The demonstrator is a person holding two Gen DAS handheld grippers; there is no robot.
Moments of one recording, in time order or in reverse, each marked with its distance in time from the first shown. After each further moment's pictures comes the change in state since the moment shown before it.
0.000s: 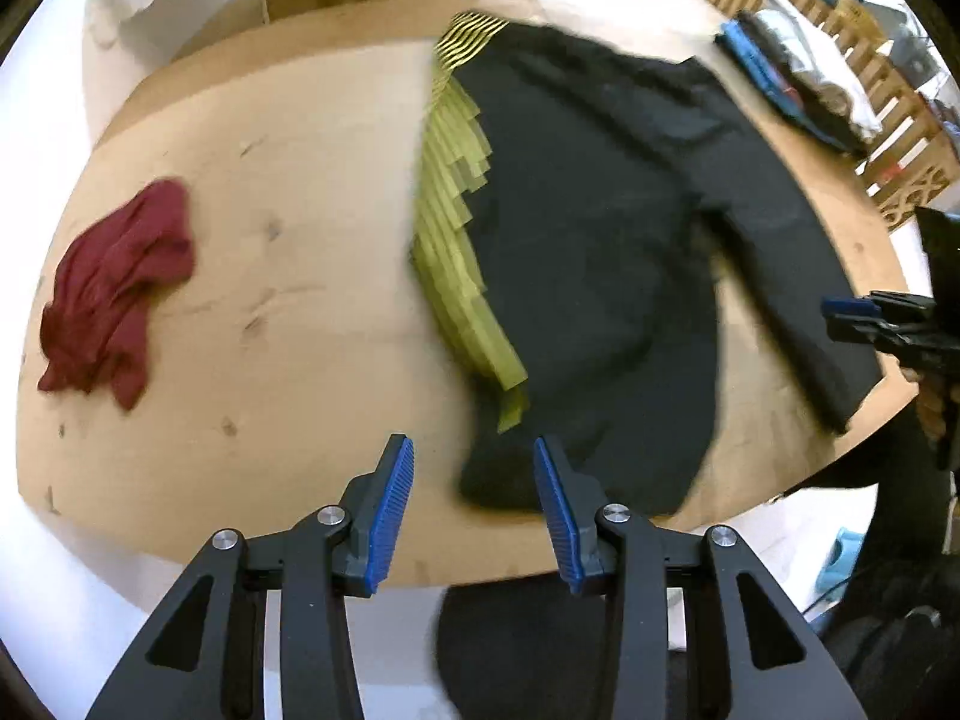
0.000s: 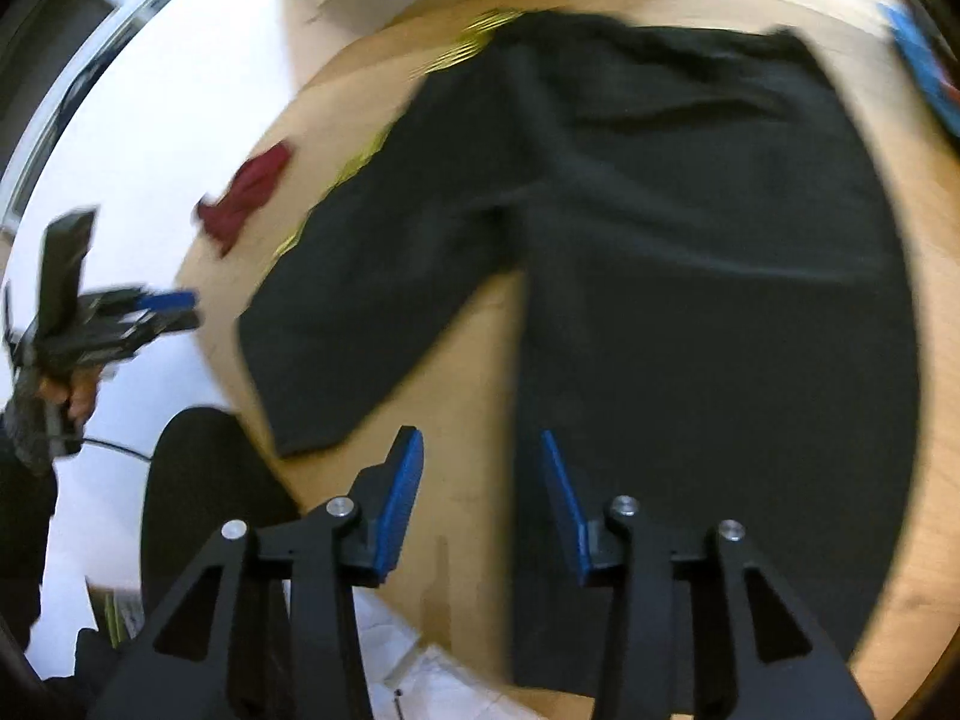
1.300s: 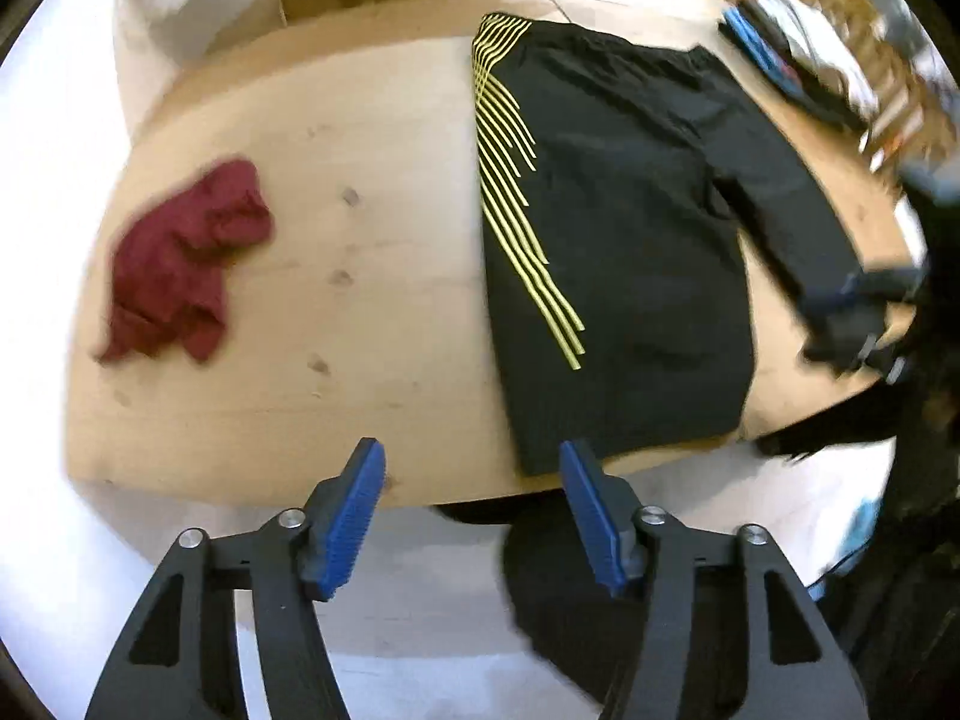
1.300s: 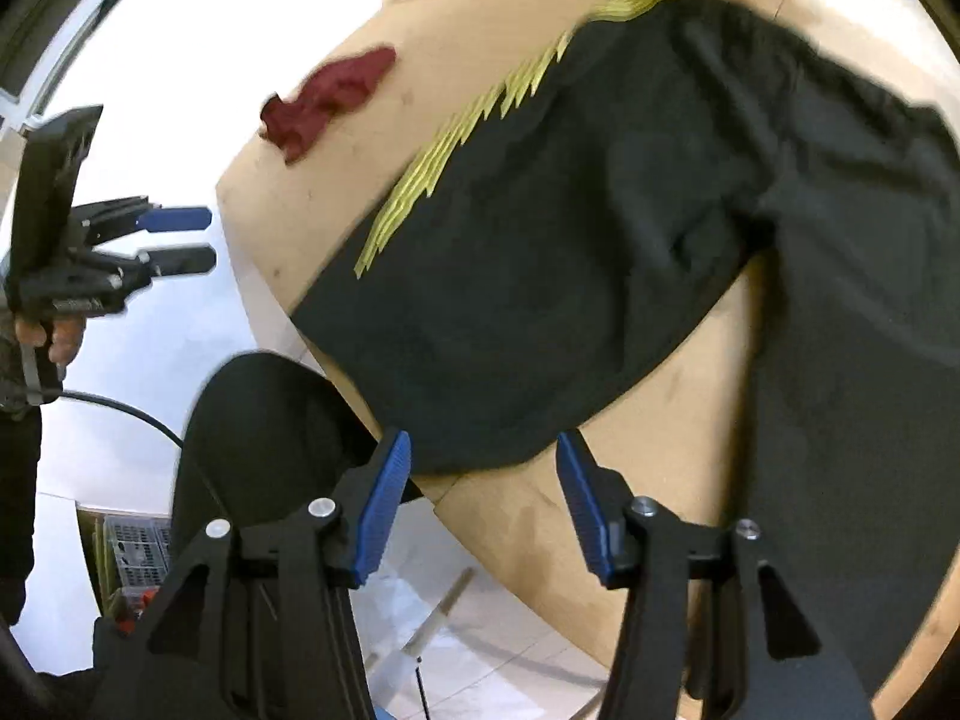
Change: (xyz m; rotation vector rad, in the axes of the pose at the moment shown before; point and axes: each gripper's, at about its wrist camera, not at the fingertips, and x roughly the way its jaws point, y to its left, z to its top) left arm -0.024 0.021 -0.021 -0.008 0.024 0.026; right arm 0.054 0.086 0.021 -0.115 0.148 -0.009
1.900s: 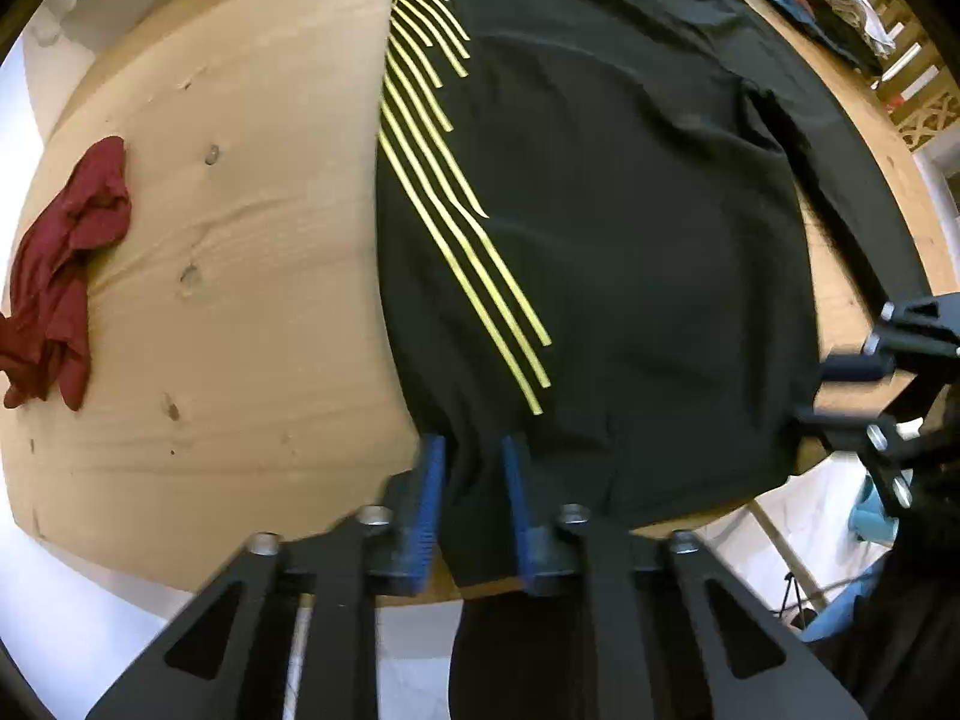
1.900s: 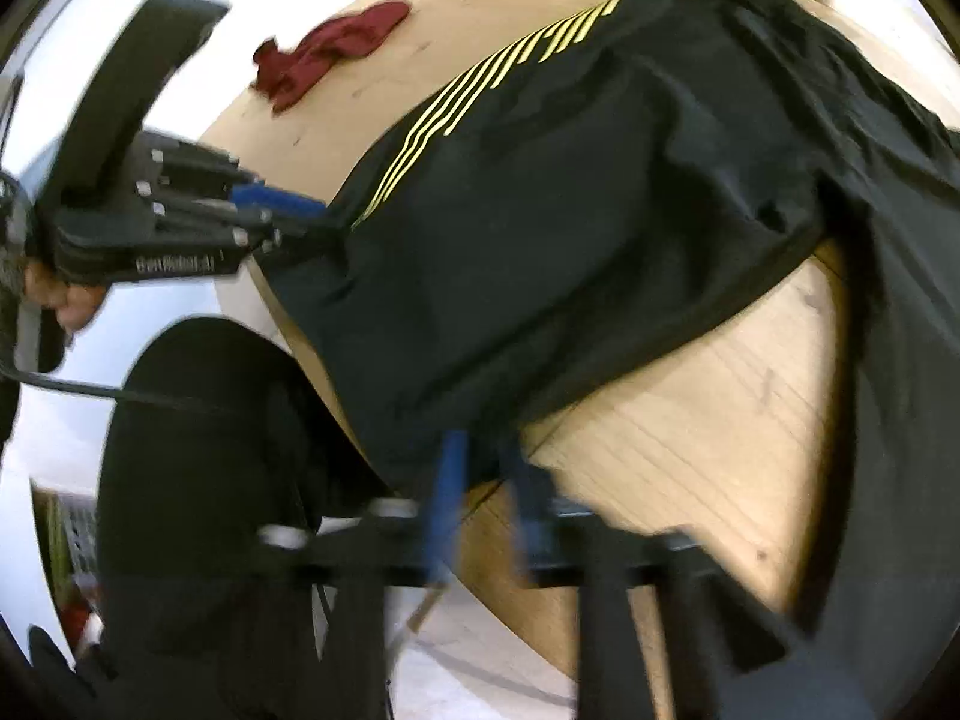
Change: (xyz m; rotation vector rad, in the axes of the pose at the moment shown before) left arm 0.079 -0.055 0.020 0.087 0.123 0.031; right arm 0.048 0.033 -0.007 -0.087 0.005 -0.054
